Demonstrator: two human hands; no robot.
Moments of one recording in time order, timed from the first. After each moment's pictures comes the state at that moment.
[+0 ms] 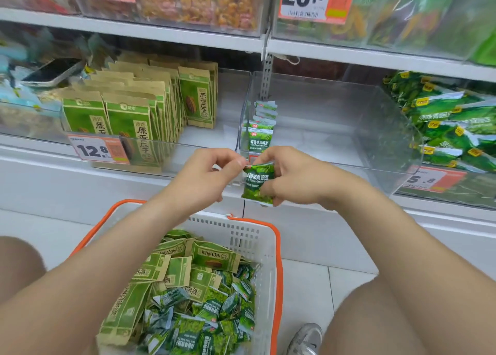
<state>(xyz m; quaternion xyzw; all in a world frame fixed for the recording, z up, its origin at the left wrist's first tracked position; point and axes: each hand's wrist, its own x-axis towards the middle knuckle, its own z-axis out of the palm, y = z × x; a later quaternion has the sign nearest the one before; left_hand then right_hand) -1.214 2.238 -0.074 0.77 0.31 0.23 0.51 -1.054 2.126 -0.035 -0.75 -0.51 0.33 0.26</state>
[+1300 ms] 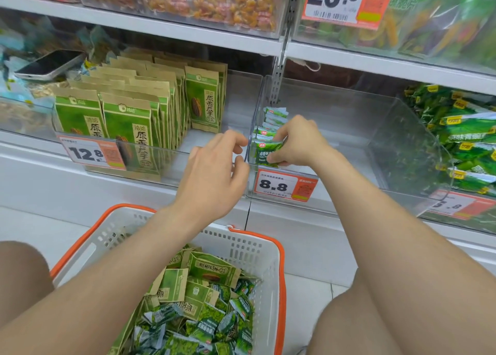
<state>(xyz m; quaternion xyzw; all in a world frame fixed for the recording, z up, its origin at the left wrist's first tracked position) -1.186 2.268 -0.094 0.87 0.28 0.36 0.20 -0.978 2.233 -0.051 -0.85 -0.47 0.13 0.19</state>
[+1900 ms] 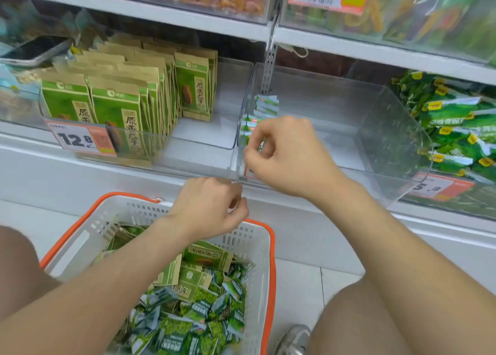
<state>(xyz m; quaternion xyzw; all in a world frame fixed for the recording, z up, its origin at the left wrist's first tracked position) -1.199 2.250 -0.143 0.95 0.21 0.21 0.03 -1.057 2.156 -0.028 -0.76 -0.59 -0.01 0.26</state>
